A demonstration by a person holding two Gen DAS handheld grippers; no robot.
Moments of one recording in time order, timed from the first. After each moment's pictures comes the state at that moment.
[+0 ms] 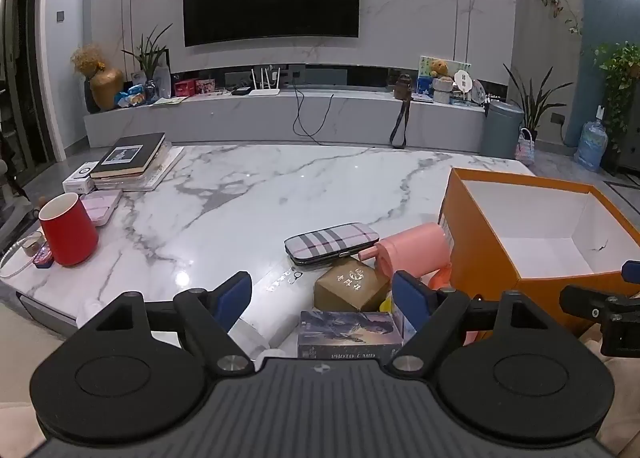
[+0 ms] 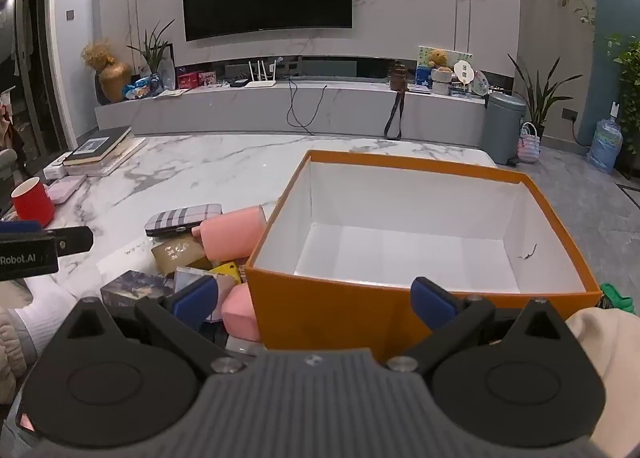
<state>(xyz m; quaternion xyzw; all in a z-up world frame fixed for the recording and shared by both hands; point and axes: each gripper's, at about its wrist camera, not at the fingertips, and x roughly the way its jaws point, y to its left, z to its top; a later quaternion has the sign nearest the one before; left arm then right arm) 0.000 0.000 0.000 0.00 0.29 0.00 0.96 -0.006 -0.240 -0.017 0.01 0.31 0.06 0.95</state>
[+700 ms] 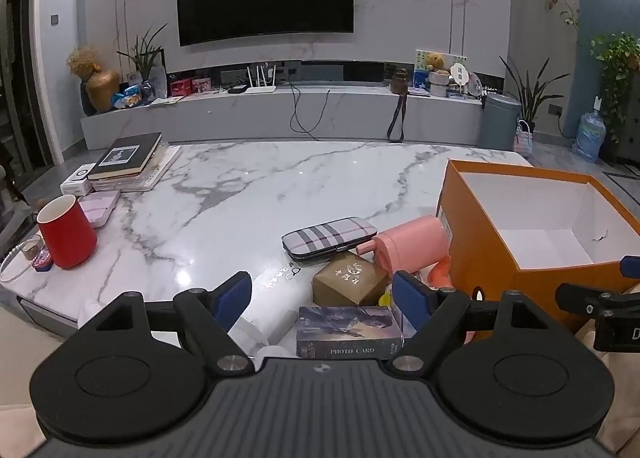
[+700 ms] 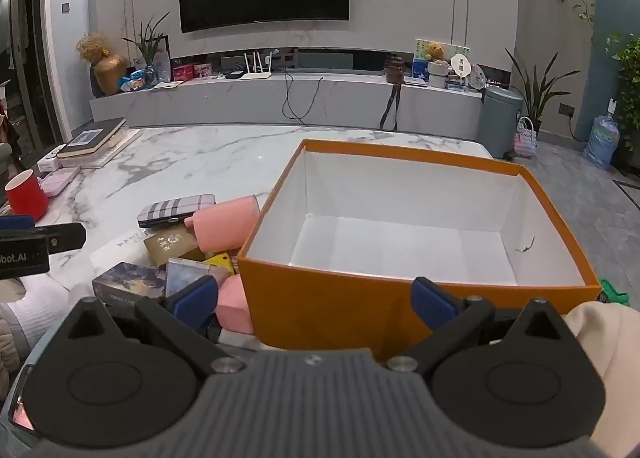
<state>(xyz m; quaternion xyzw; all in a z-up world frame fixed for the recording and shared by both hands) -0.001 0.000 -0.006 0.01 0.29 0.00 0.96 -0.002 -0.240 -0.021 0.00 0.32 0.06 0.95</state>
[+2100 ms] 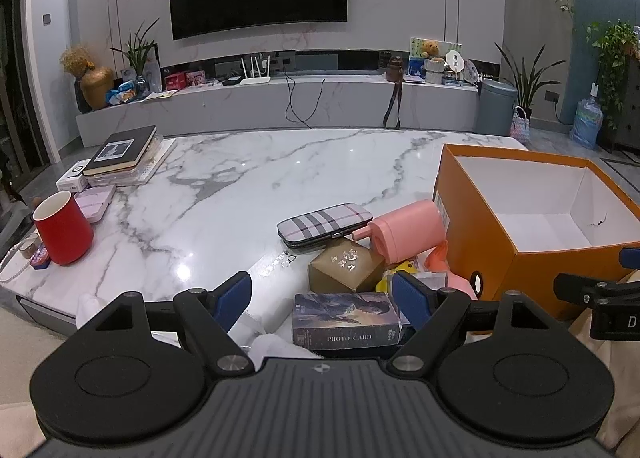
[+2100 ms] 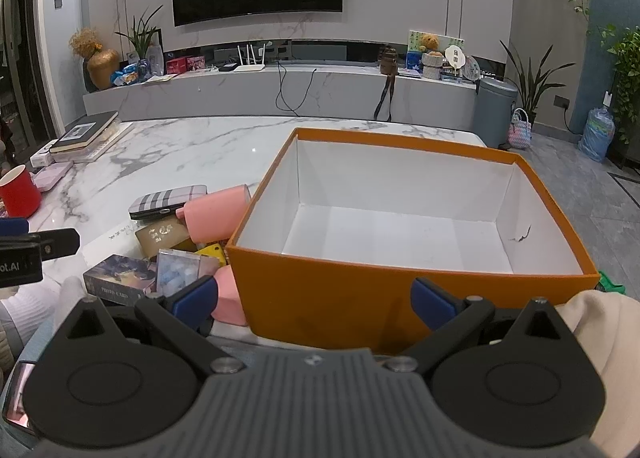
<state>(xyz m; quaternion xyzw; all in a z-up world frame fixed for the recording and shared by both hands) 0.001 -0.004 -0.012 0.02 0.31 -0.01 0.95 -0.001 -0.242 -0.023 0.00 0.33 0.05 0.94</state>
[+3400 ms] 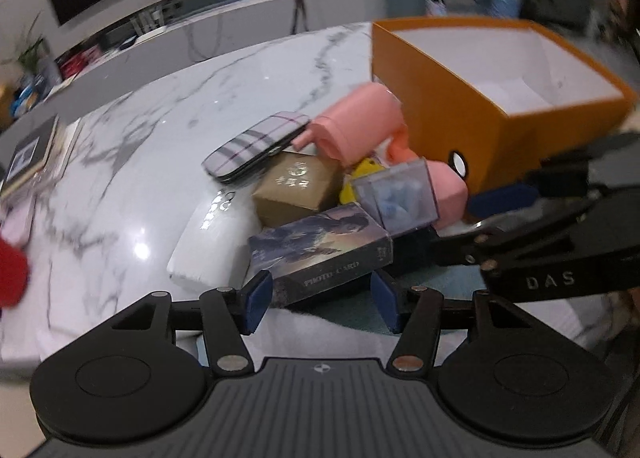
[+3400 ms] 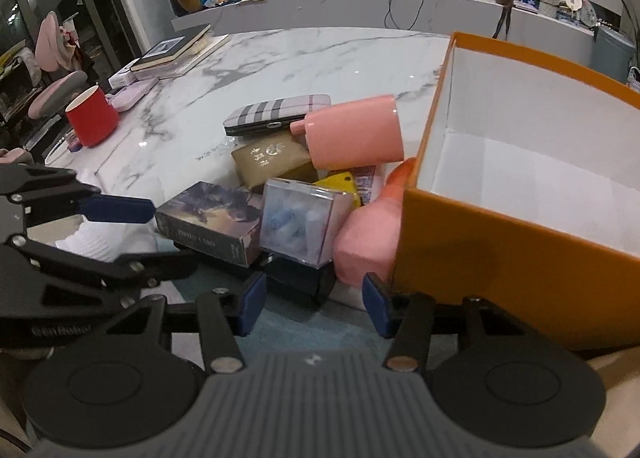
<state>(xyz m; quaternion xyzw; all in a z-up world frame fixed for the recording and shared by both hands) 0.039 -0.013 -0.057 0.15 0.43 -0.14 0.88 0.052 -0.179 -0.076 0.01 0.44 0.21 0.87</state>
